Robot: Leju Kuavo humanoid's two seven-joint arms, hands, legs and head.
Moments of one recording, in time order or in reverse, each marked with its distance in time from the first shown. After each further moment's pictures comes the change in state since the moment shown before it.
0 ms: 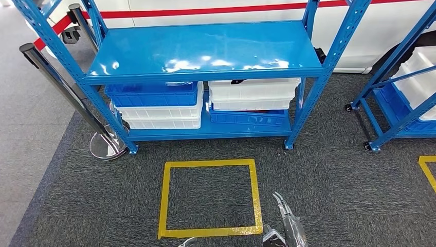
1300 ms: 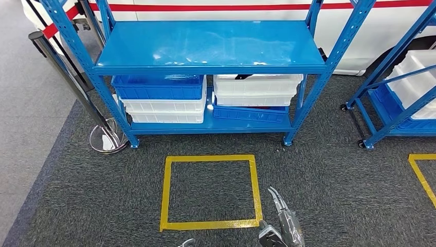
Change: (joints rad) left arm 0.013 -0.042 0.070 0.111 -0.055 -0.094 0.036; right arm -0.033 0.003 0.011 -0.004 0.013 0.021 -0.003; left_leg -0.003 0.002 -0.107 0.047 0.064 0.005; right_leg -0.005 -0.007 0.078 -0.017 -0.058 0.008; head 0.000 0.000
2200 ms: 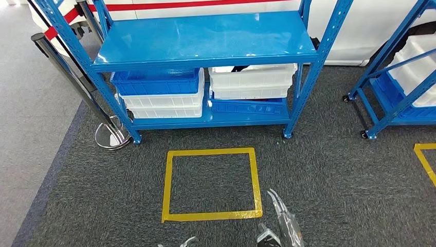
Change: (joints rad) left arm -0.013 -0.050 0.018 0.067 0.002 0.006 0.000; right arm 0.021 0.011 0.017 -0.016 0.021 -0.023 0.008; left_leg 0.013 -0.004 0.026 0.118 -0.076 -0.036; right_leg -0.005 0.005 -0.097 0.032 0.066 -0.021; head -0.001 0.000
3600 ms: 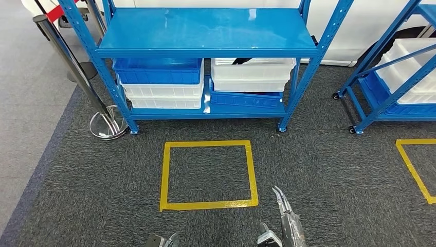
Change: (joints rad) left arm -0.059 -0.303 0.275 0.643 0.091 -0.095 -0.103; right arm 0.086 0.027 -0.040 -0.144 0.051 -0.060 0.042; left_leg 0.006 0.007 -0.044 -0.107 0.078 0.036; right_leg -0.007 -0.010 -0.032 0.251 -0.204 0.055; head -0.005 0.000
